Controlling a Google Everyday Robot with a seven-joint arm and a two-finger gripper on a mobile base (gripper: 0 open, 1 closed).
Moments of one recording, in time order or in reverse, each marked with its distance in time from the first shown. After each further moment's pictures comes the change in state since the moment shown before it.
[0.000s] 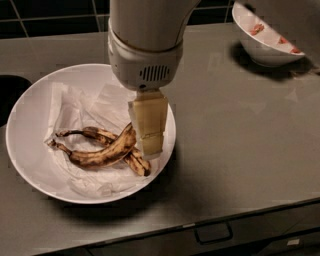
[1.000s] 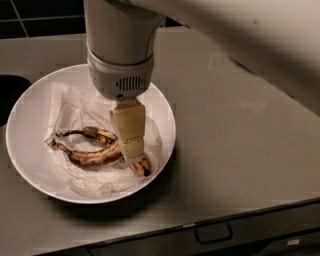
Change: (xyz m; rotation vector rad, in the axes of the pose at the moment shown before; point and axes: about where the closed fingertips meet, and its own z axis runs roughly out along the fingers) arm -0.025 -0.009 0.037 -0.069 -0.015 -0.054
